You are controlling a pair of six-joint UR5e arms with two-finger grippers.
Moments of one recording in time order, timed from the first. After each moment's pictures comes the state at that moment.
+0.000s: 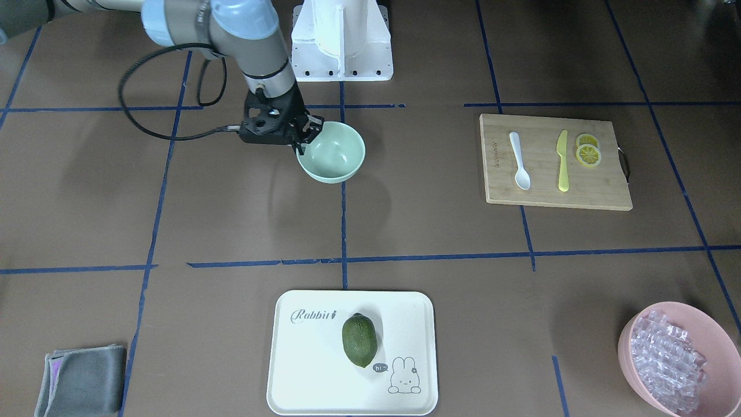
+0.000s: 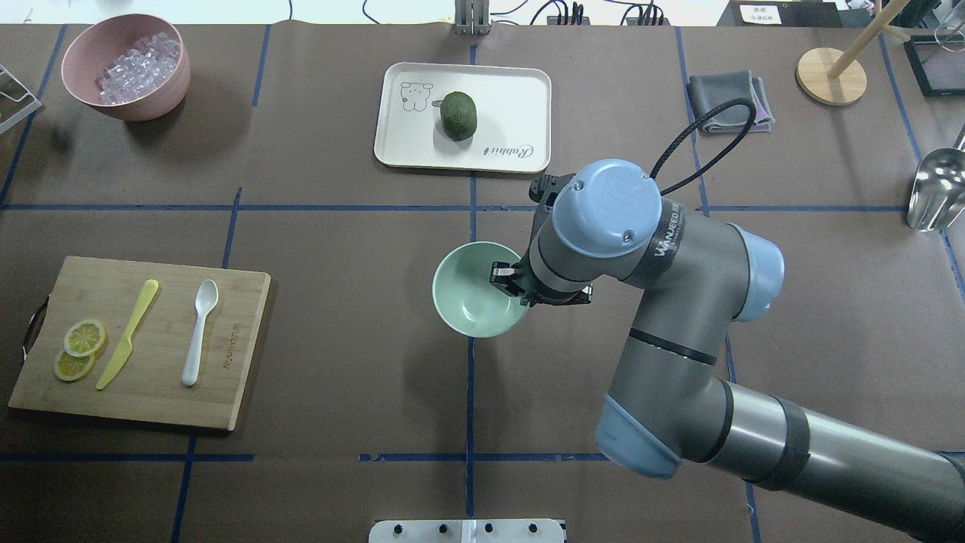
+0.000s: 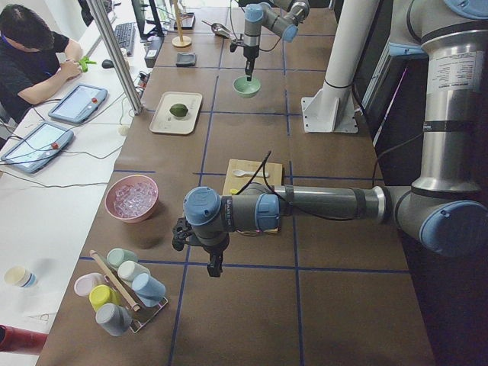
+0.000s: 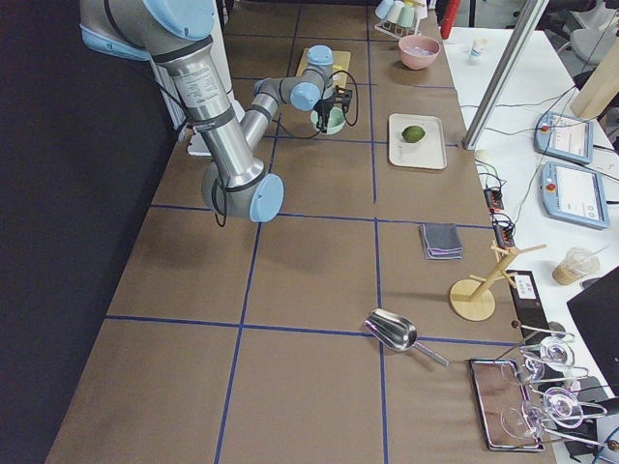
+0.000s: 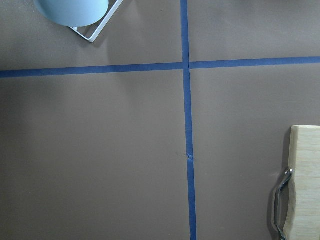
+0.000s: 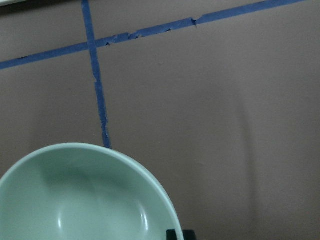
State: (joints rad) left arm -1.57 -1.53 -1.63 -1.50 -2.39 0.10; right arm 0.49 -0.94 1.78 -1.54 1.86 1.43
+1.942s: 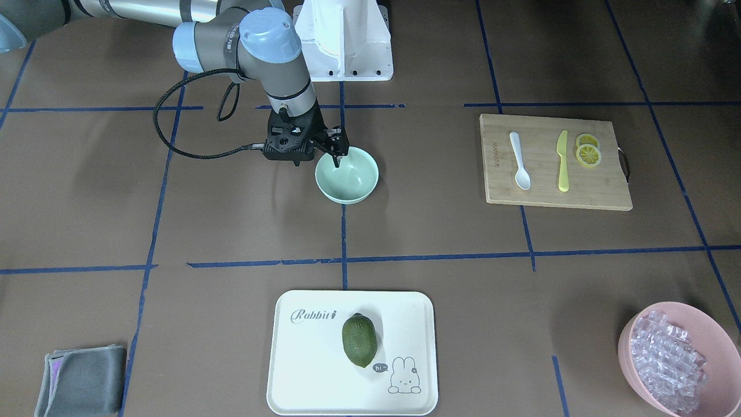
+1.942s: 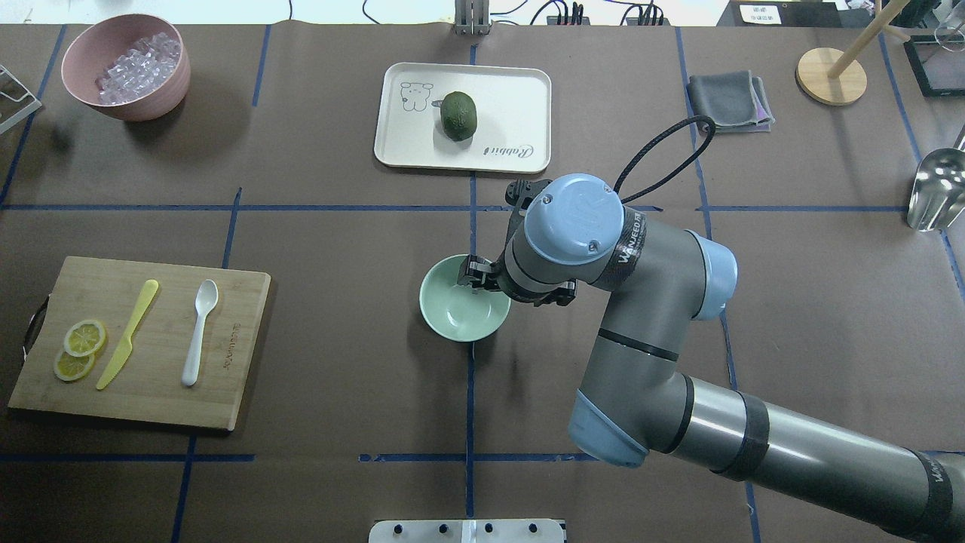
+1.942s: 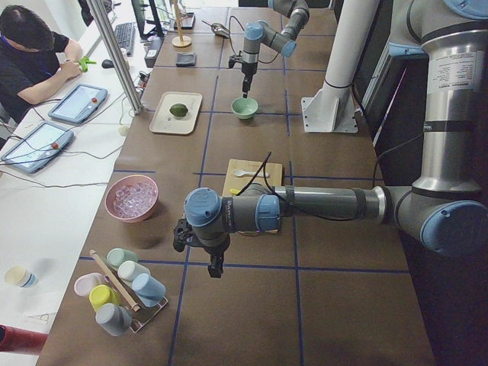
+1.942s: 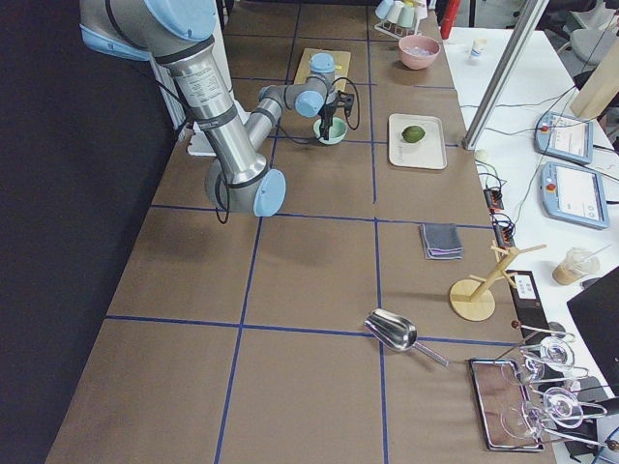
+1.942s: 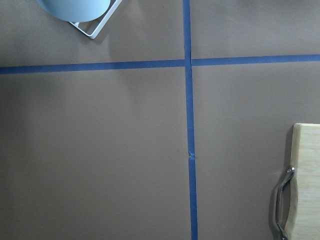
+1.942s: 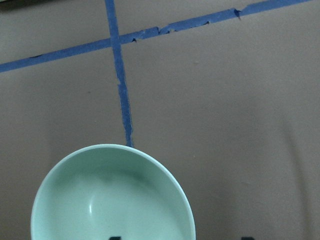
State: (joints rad) left arm -1.57 -1.52 -1.63 -1.50 -2.39 0.10; right arm 0.49 -0.92 1.70 -1.45 1.85 1.44
